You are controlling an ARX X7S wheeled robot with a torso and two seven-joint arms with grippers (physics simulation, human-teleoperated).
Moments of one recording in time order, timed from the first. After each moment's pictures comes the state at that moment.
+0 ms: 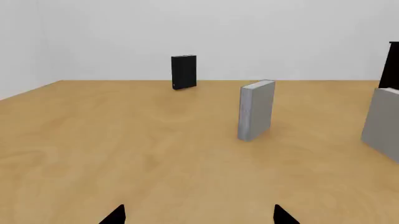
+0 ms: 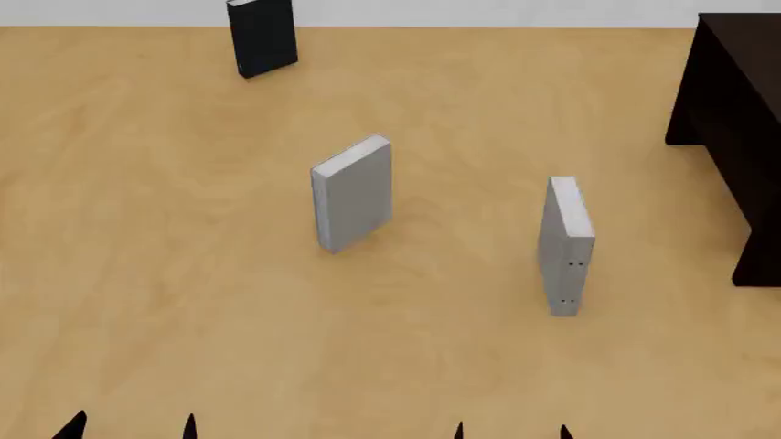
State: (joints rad) left arm 0.00 0.00 0.00 0.00 0.00 0.00 0.00; right arm 0.00 0.00 0.00 0.00 0.00 0.00 0.00
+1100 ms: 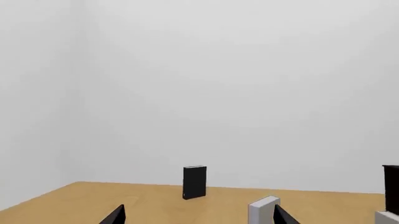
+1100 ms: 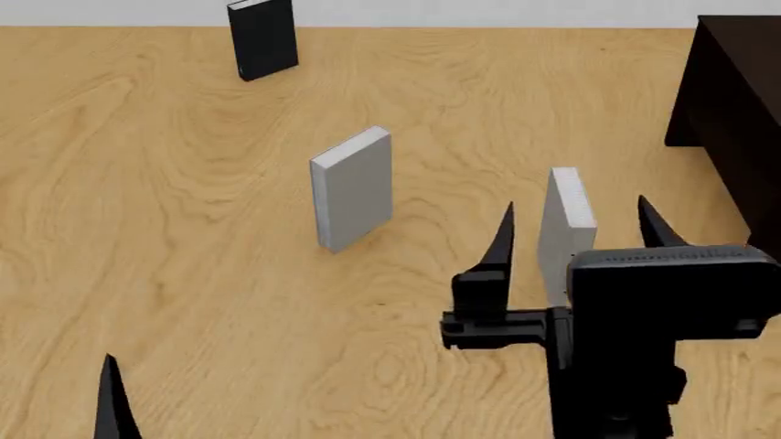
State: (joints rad) left arm 0.09 -0.08 0.06 0.21 -0.05 0.32 -0.12; right arm 0.40 0.19 -0.04 -0.57 0.09 0.76 0.09
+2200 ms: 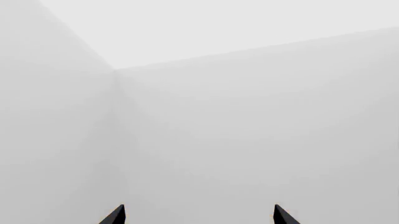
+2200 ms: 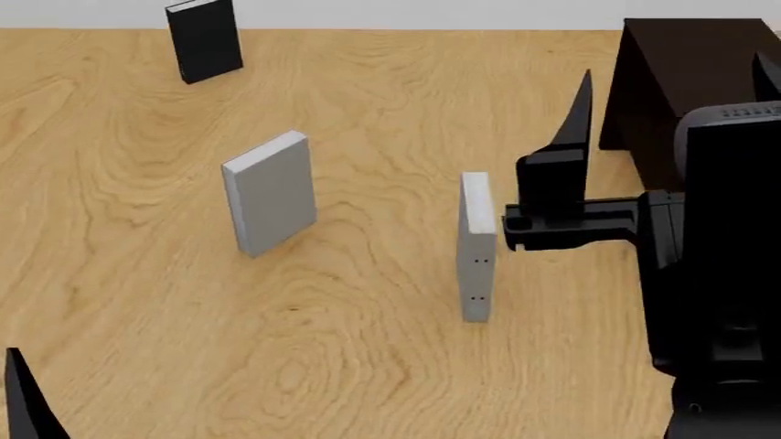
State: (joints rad) left arm 0.16 -0.13 0.06 0.33 0.13 0.49 -0.33; right arm 0.73 0.30 0.03 -0.80 0.16 1.20 0.05
